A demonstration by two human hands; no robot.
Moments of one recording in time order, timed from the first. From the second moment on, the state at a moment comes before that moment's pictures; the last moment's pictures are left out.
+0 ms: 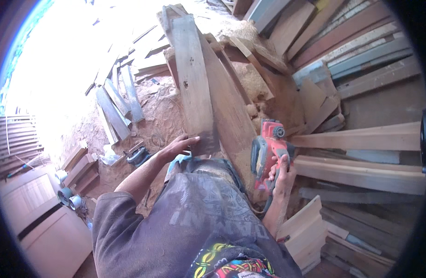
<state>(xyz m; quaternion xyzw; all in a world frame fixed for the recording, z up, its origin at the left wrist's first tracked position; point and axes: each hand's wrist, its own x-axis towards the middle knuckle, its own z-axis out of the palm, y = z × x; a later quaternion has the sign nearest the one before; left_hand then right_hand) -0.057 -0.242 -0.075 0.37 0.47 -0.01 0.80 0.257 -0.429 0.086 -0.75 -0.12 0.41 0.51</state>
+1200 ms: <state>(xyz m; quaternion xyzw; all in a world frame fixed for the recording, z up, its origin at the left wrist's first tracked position) -0.027 -0.187 0.155 0.38 0.15 0.53 0.74 0.247 -0.379 0.011 -0.70 -0.27 0.53 0.39</state>
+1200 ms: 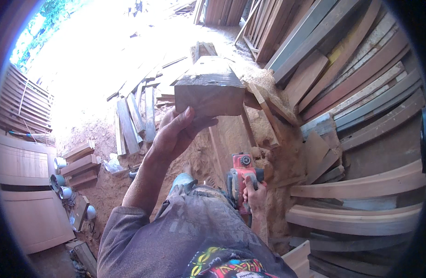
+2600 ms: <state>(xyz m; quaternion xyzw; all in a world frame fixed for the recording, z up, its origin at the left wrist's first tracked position) -0.004 -0.253 0.110 0.38 0.39 0.35 0.76 0.244 -0.387 0.010 -0.69 -0.23 0.55 0.42</state>
